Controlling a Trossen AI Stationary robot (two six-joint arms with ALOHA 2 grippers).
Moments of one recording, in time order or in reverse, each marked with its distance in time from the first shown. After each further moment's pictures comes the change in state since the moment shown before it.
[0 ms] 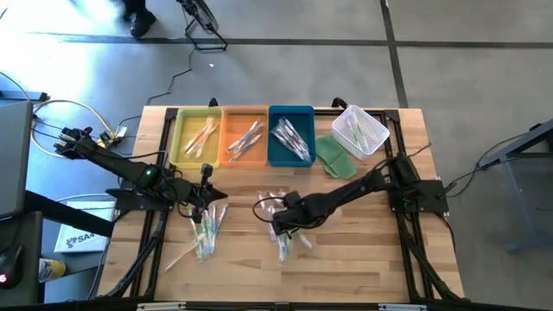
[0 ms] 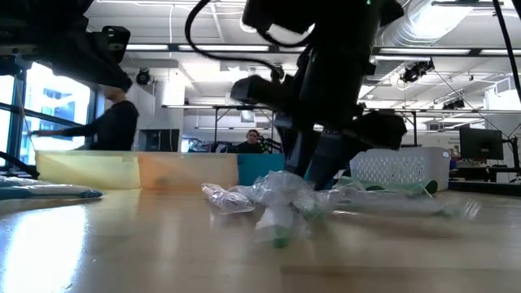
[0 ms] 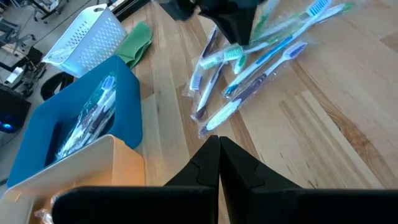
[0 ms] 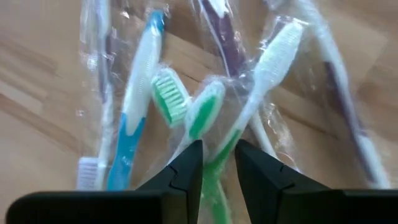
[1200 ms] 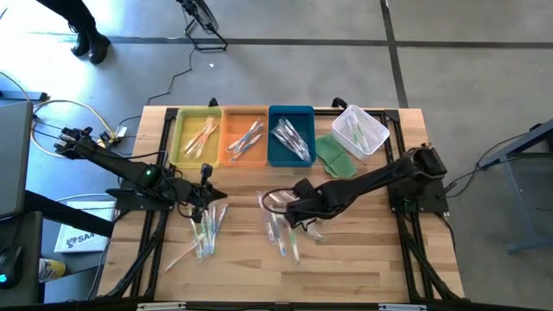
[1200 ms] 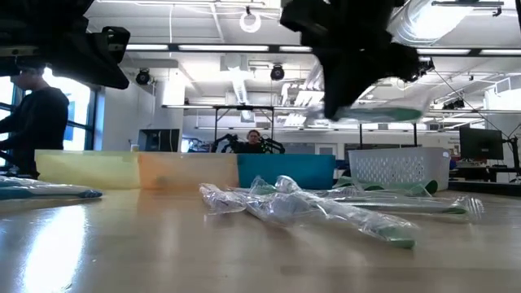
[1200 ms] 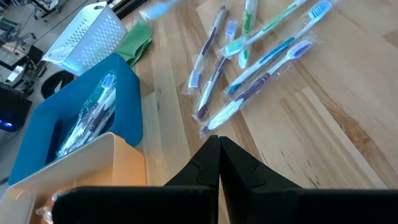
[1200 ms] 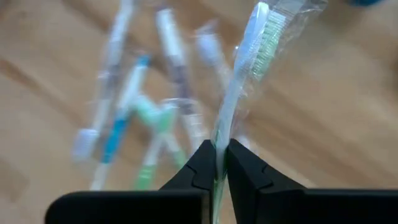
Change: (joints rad) left arm 0.000 0.000 0.000 -0.008 -0.005 0.000; right arm 0.000 -0.248 -0.001 -0.267 0.120 -0.179
